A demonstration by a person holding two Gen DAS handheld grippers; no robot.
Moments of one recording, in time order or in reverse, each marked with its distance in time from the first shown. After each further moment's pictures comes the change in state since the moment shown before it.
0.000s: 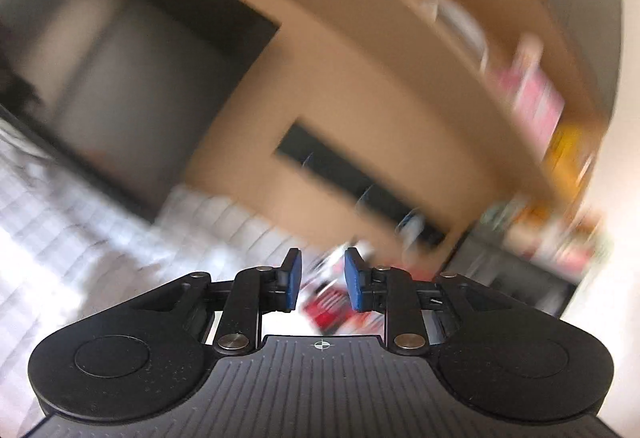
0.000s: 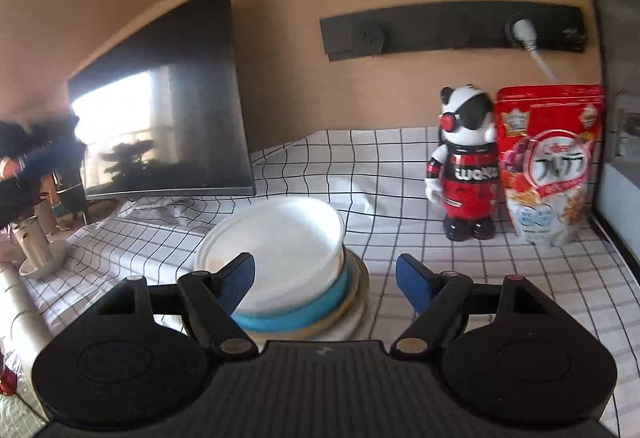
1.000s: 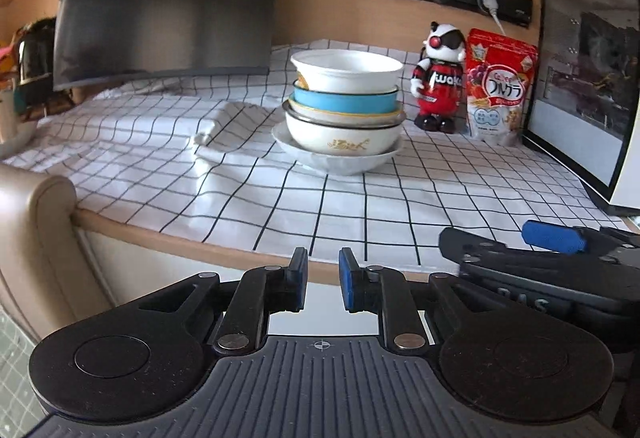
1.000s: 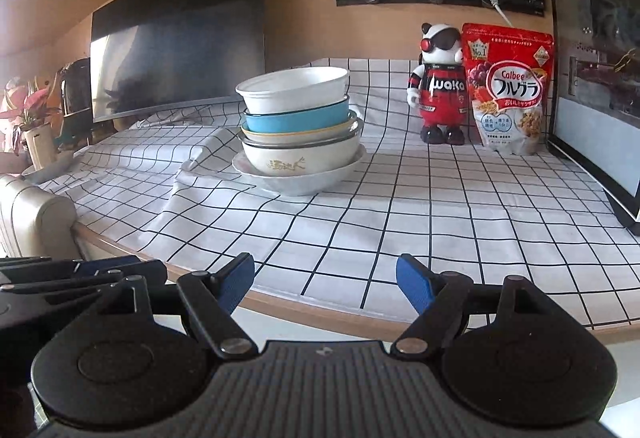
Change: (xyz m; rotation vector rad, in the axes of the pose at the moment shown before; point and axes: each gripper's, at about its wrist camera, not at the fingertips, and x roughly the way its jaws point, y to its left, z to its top) left arm -0.071 -0.070 -0.218 0.331 0.261 0.454; right arm -0.093 0.032 -0.163 -0.081 0.049 -0.074
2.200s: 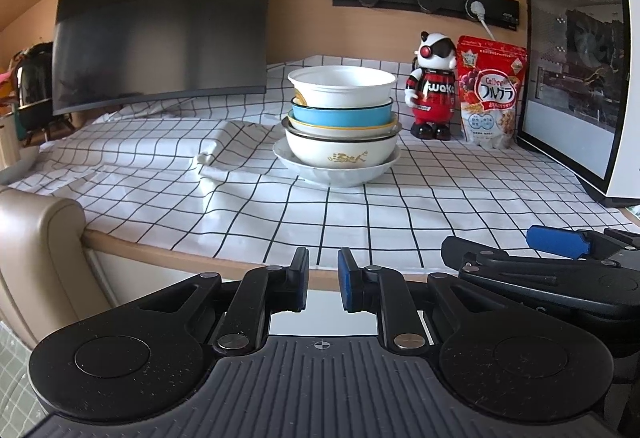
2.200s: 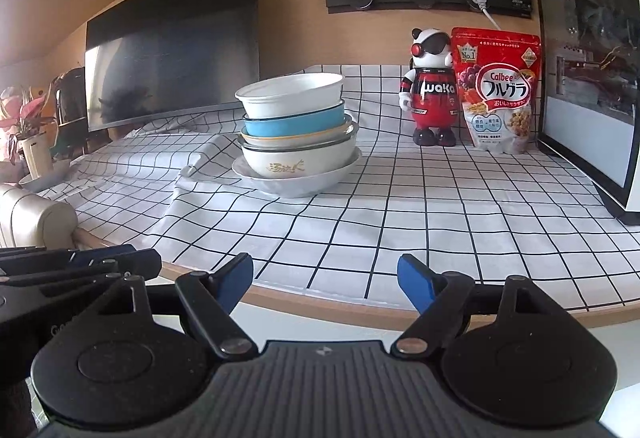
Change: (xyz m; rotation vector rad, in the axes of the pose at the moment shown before) left arm -0.009 0.003 0.000 0.047 -0.036 0.000; right arm -0.013 0.007 -0.008 0.023 -0.020 -0.019
